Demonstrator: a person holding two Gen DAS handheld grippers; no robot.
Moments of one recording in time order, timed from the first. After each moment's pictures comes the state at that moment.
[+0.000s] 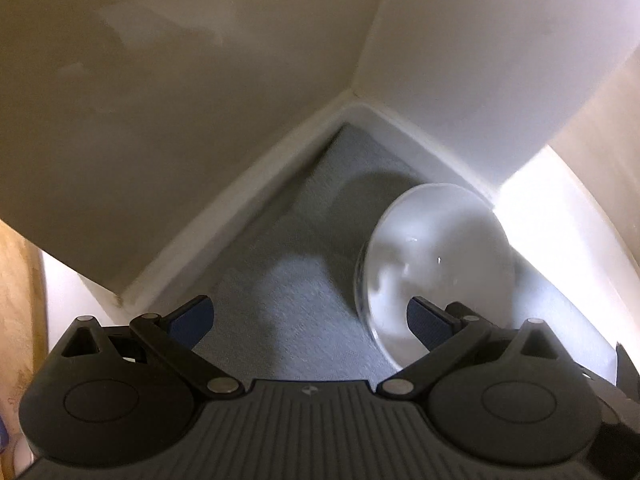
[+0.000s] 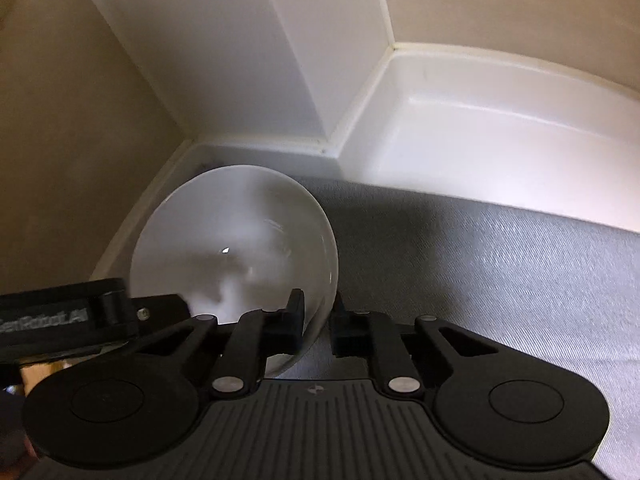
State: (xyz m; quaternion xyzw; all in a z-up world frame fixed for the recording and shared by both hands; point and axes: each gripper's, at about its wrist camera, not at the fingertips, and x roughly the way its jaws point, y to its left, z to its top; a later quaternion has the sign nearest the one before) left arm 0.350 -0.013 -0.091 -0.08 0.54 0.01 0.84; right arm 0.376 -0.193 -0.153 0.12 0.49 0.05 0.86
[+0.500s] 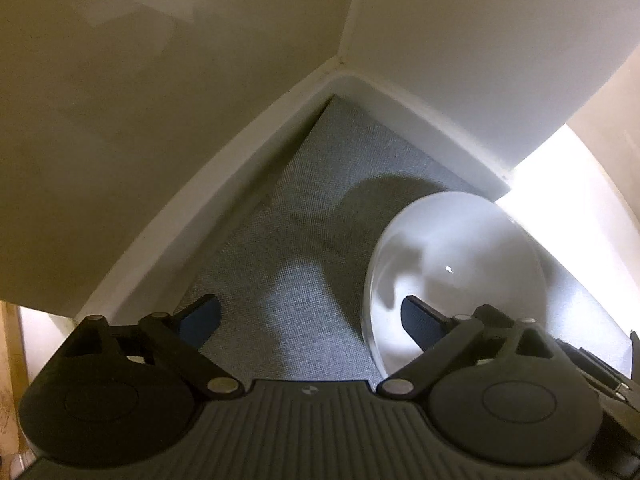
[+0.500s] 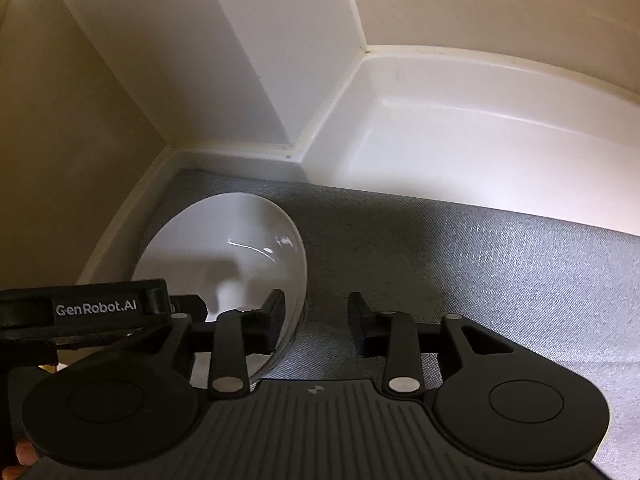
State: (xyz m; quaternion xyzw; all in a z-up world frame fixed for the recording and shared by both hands) left arm 0.376 -0.023 -0.119 -0.06 0.56 0.00 0.83; right arm 0.380 -0.211 -0.156 0.13 0.49 0.03 0.86
